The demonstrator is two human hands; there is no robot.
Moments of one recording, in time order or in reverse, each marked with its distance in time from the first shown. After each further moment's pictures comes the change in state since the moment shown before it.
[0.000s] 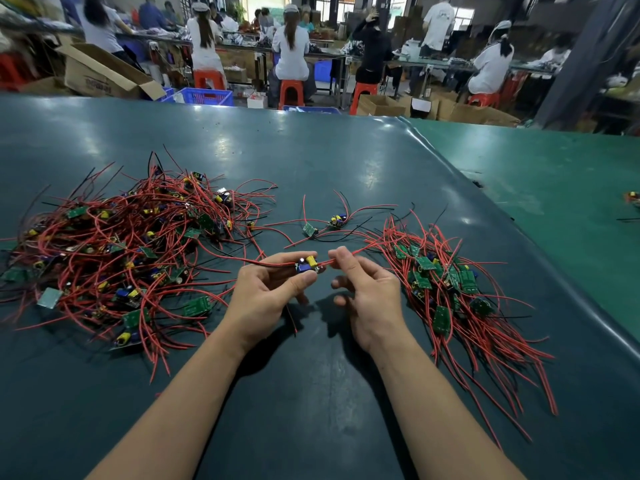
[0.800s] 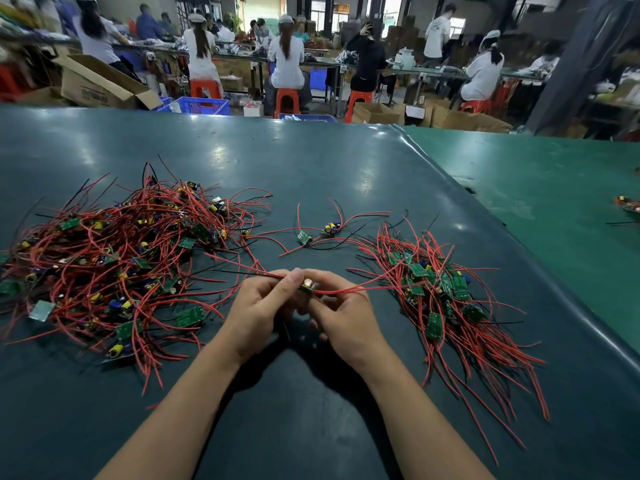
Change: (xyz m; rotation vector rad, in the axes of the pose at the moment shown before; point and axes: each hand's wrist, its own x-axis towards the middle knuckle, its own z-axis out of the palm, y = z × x) left_hand 0.000 -0.005 0.000 -0.041 -0.040 -0.053; right_hand -0.009 0.013 -0.005 -0.362 -0.354 -0.270
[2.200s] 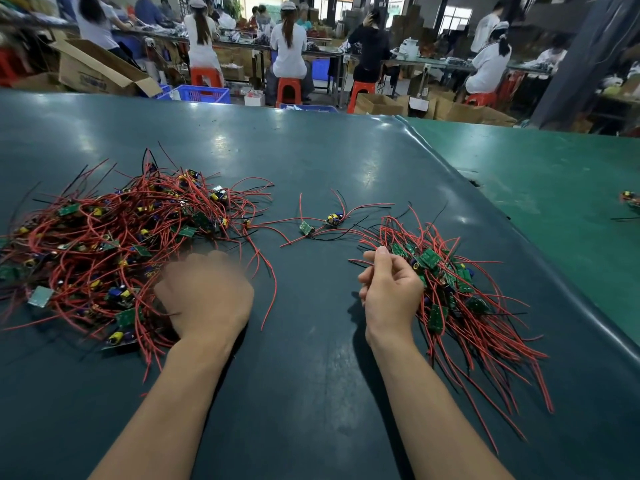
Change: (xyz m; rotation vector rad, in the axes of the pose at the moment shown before) left_hand 0.000 0.005 -0.031 1.417 0.631 -0.276; right_hand 0.017 0.004 -0.022 0.054 0.724 0.093
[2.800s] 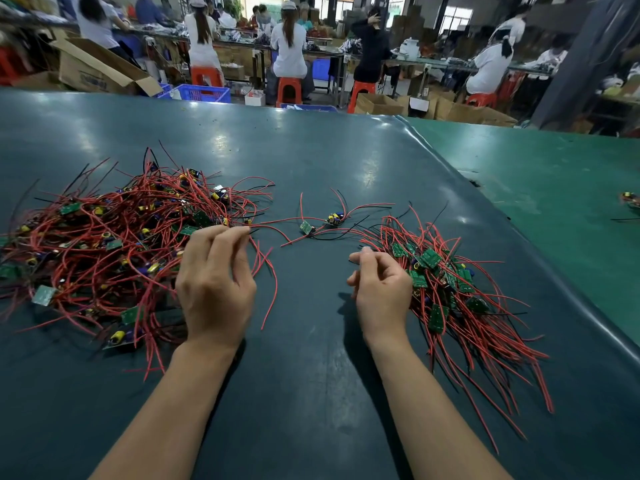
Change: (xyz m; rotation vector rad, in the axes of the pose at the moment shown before) left_hand -0.006 0.005 -0.009 -0.565 0.590 0.507; right_hand -0.004 0.002 0.002 -0.160 -0.119 -0.103
